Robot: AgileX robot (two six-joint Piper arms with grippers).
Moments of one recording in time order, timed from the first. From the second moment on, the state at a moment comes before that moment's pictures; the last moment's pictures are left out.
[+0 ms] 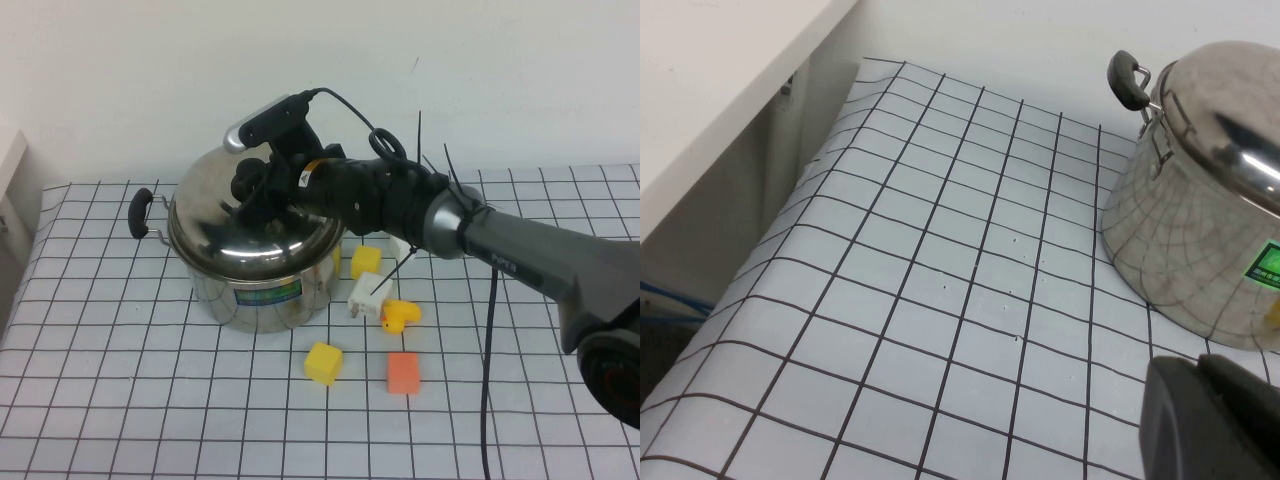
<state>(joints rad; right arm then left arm) 0.66 2.47 -2.08 0.21 0.18 -0.30 0.11 -0.02 0.01 -0.11 0.37 -0.22</state>
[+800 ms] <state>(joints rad) 0.66 2.44 -2.09 0.21 0.25 -0.30 0.11 -0.02 0.01 -0.11 0.37 -0.22</state>
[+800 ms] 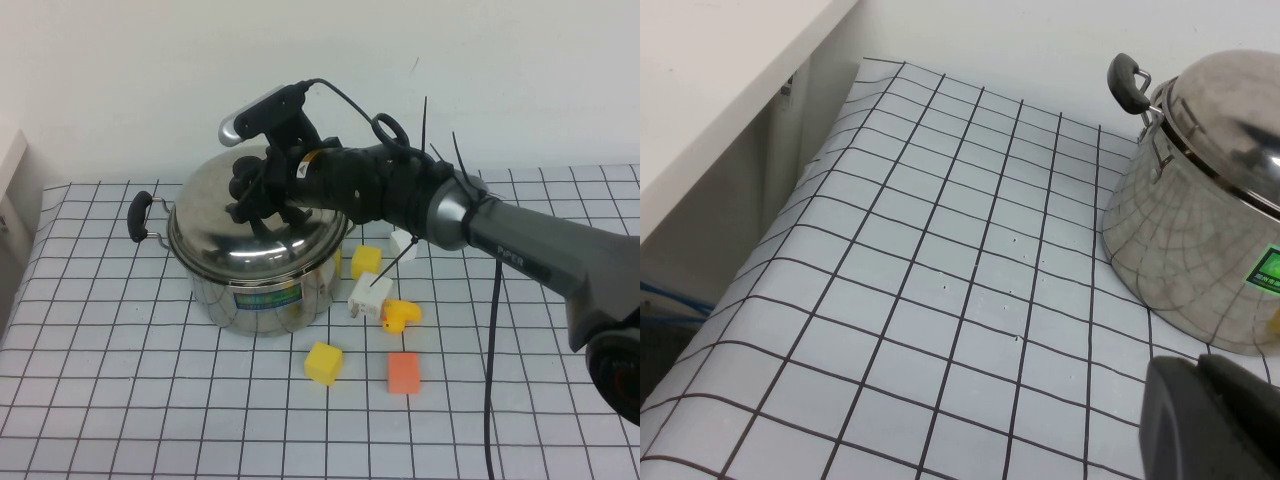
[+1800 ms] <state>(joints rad) 0.66 2.43 -2.09 0.21 0.29 -0.30 0.11 -0.02 0.01 -0.11 0.37 -0.22</state>
